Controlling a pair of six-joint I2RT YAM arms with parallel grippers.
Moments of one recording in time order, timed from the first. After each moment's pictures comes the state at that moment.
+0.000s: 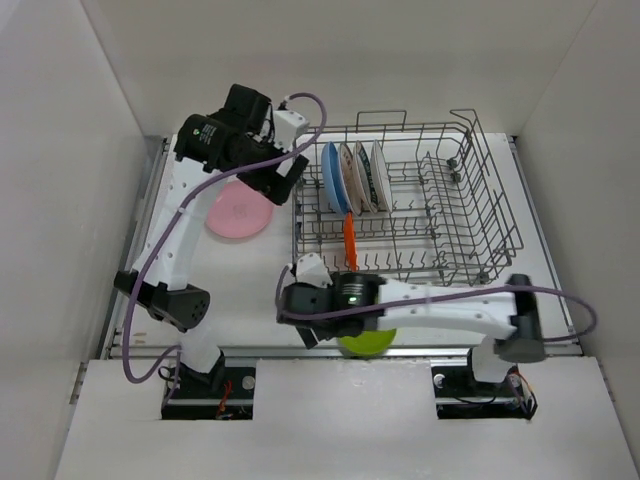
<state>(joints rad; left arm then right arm) -0.42 1.71 2.22 -1.47 0.04 0.25 1.43 1.76 1.63 -1.21 0.46 0.83</state>
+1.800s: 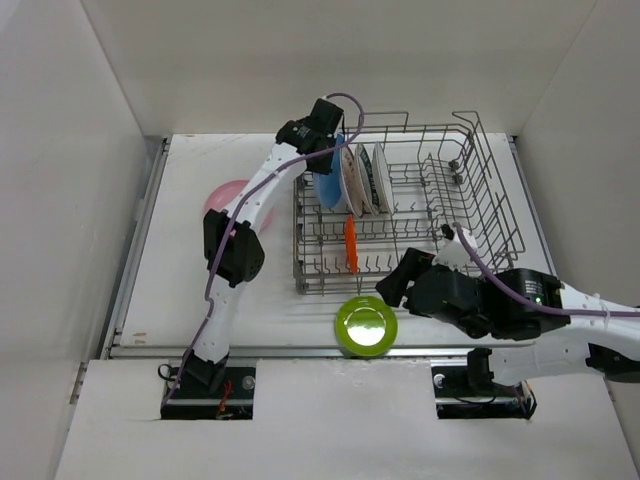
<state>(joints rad) -0.54 2.26 2.37 -1.02 -0.23 -0.21 1.43 1.00 1.37 -1.23 0.73 1.39</state>
